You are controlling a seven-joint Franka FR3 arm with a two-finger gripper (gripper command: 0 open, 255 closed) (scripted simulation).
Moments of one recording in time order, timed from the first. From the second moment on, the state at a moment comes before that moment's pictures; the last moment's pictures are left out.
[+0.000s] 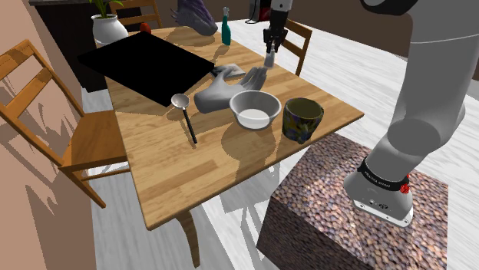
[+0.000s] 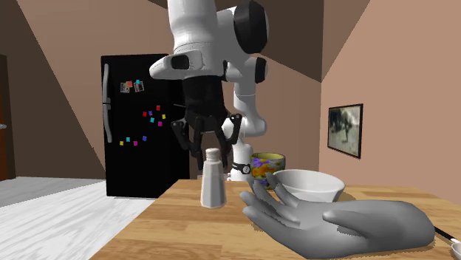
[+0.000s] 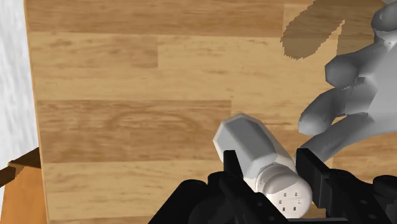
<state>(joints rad) -0.21 0.40 -0.25 -1.46 0.21 1.78 -0.25</state>
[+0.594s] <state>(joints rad) -0.22 0.40 -0.25 -1.33 0.20 1.65 -0.23</state>
